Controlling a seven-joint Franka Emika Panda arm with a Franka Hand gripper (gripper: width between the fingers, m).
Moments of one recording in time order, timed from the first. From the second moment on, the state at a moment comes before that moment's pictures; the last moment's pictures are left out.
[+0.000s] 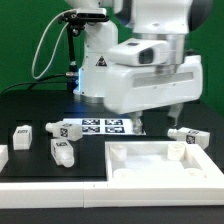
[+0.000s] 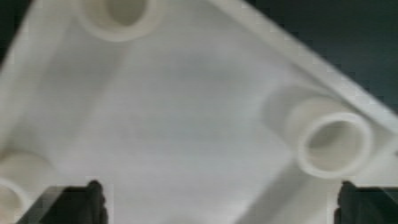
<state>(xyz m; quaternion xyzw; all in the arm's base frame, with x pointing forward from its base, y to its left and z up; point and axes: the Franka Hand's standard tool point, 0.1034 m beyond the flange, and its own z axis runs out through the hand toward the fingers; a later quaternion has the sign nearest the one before) 0.550 0.087 0.079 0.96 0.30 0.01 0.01</state>
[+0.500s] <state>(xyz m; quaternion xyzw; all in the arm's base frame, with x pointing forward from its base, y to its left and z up) 0.543 0.111 0.083 0.95 0.32 0.00 0.01</state>
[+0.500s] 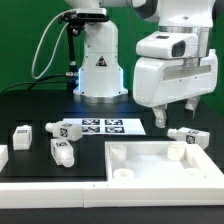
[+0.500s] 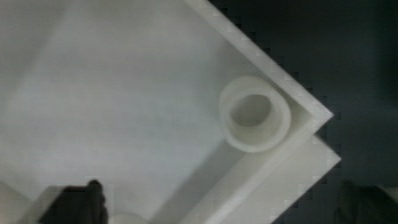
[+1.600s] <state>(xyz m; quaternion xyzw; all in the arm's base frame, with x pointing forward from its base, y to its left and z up) 0.484 0.187 0.065 0.89 0.29 -0.32 0.12</state>
